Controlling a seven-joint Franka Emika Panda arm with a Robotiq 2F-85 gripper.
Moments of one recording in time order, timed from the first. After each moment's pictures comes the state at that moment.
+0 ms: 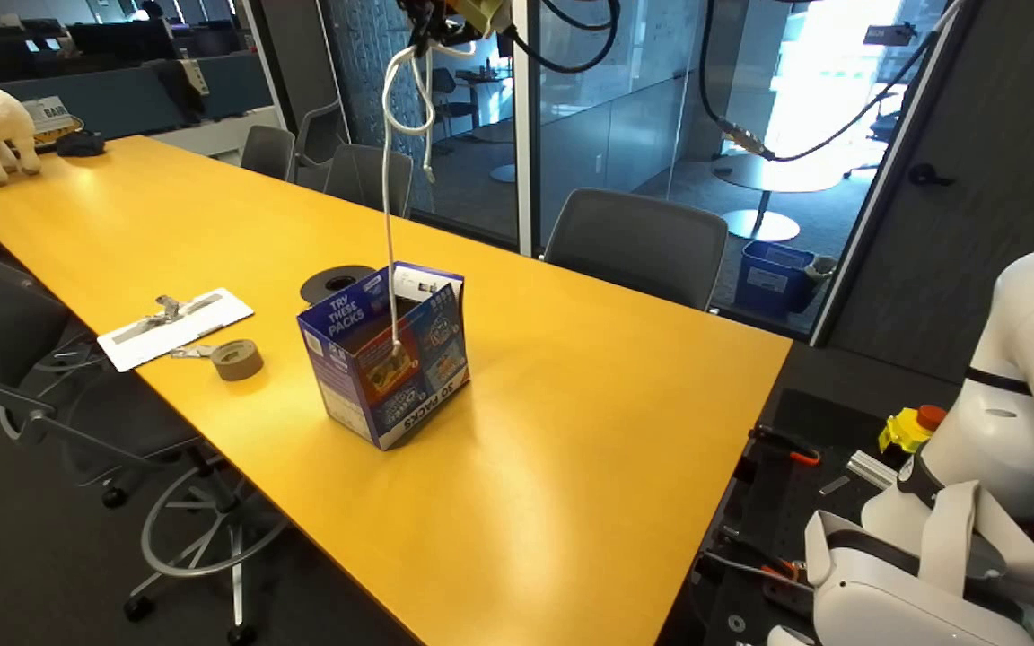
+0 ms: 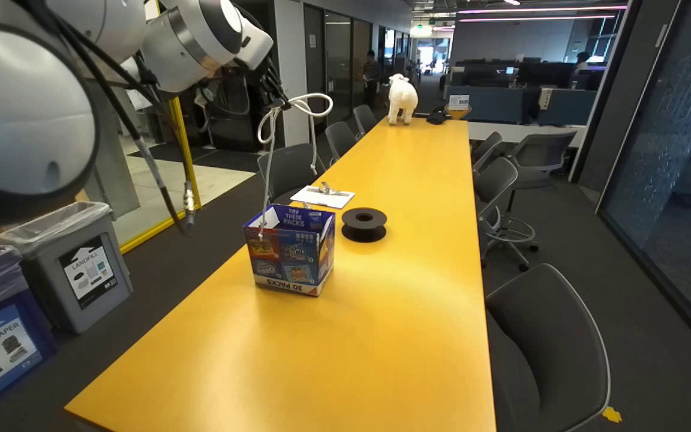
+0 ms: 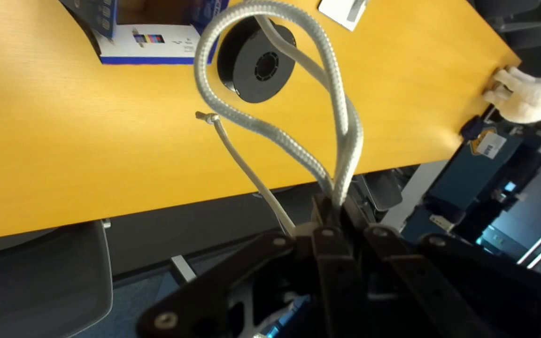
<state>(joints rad) 0.16 0.02 0.07 -1.63 -0.53 2.37 1.74</state>
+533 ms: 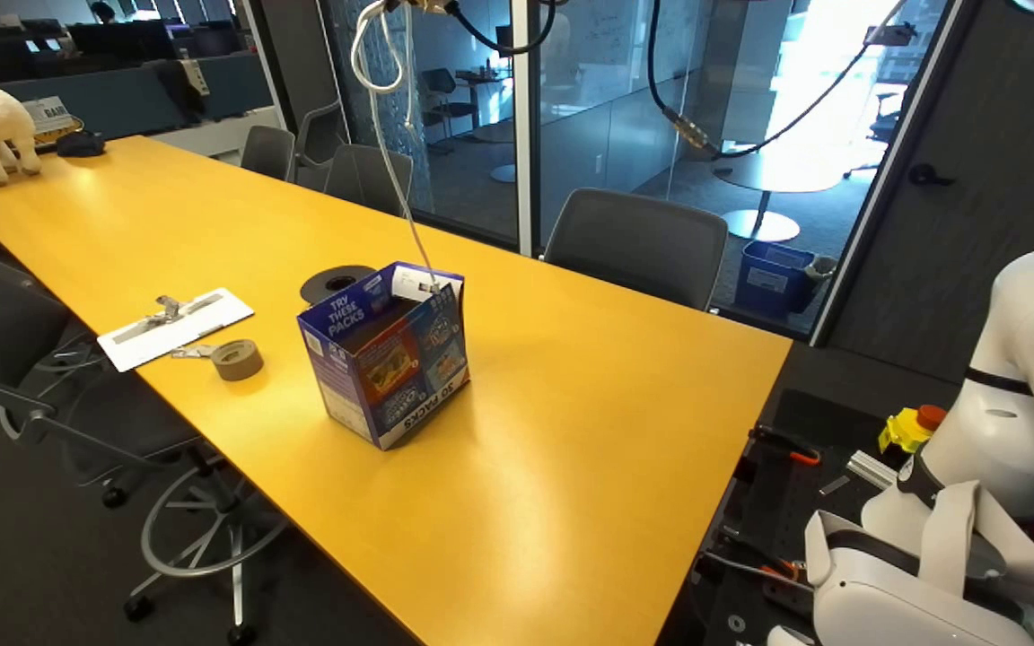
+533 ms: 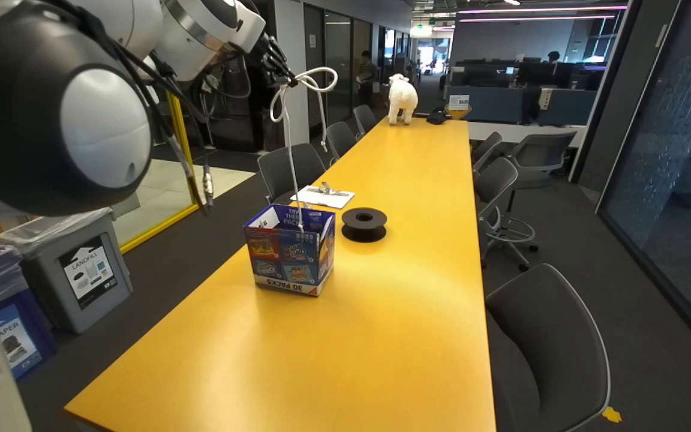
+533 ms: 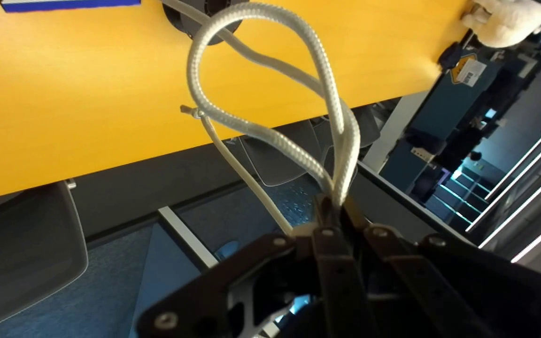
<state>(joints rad) 0.18 0.16 0.09 -1.39 -0.75 2.28 1.92</state>
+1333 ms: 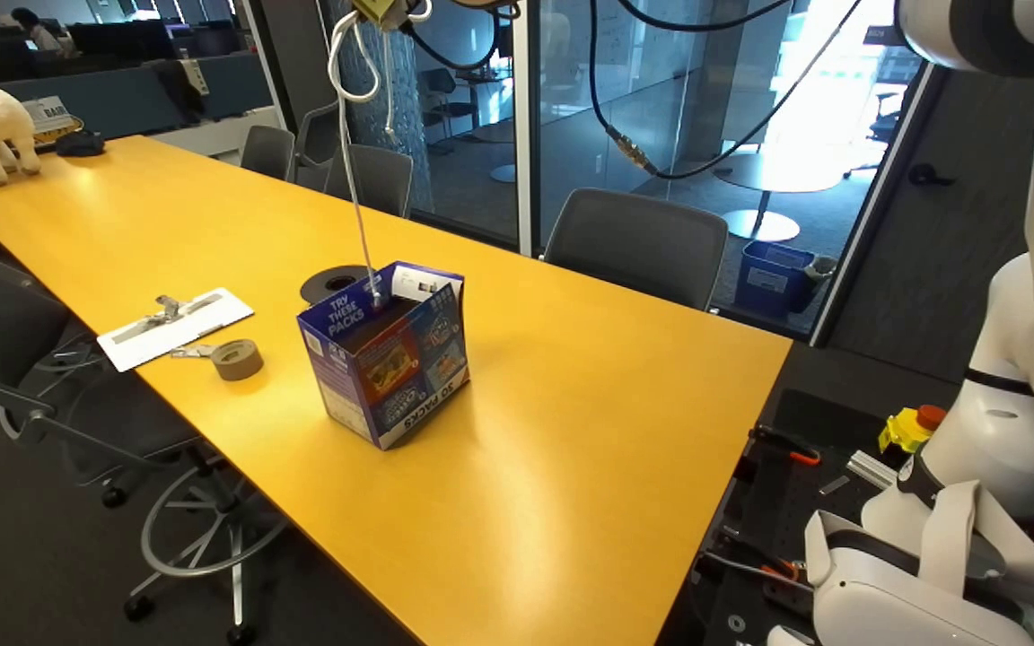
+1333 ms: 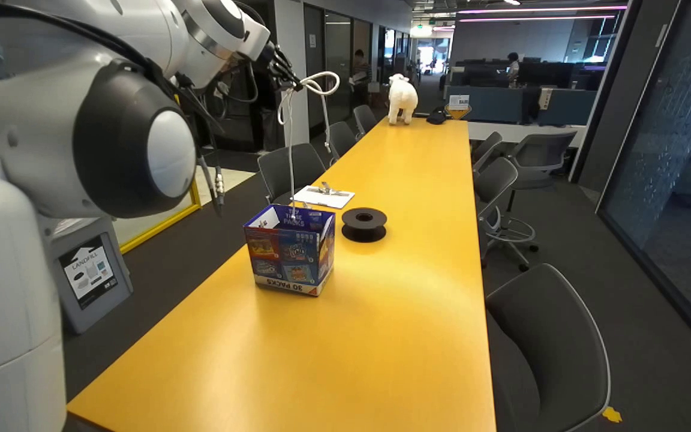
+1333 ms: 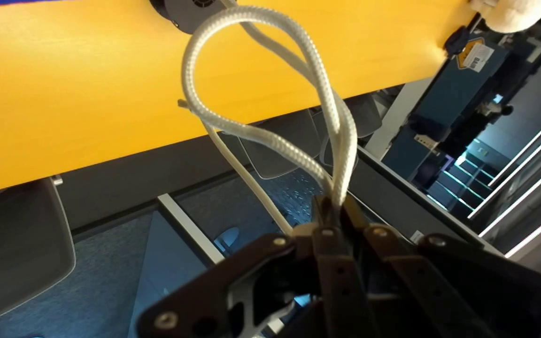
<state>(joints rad) 0.20 0.35 0.09 -1.17 -0.80 2.21 1.93</state>
